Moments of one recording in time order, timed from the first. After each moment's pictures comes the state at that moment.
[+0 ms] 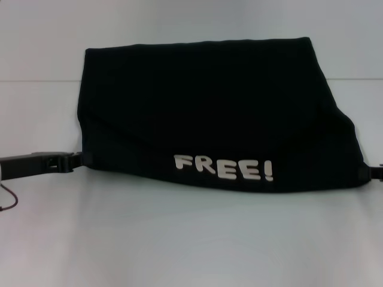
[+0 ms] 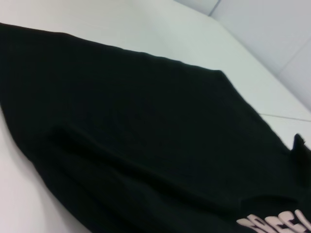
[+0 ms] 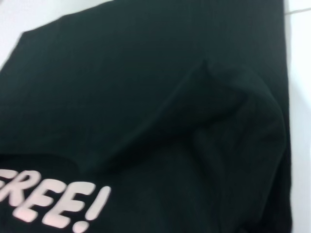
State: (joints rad) left arm -0.54 -2.09 0.45 0.81 2.30 1.38 -1.95; right arm 0.56 1.96 -0.57 -0.66 -2.37 -1.25 2.07
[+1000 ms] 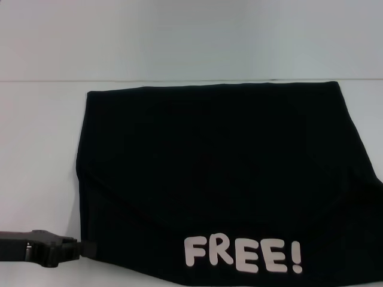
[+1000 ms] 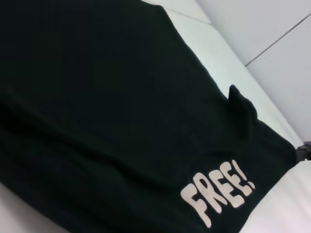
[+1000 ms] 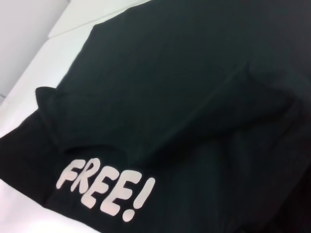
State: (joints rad) left arm -0.45 -2.08 0.40 0.88 2.46 1.86 -1.88; right arm 0.28 1.96 -0.38 -0.79 -2.37 -1.75 1.82
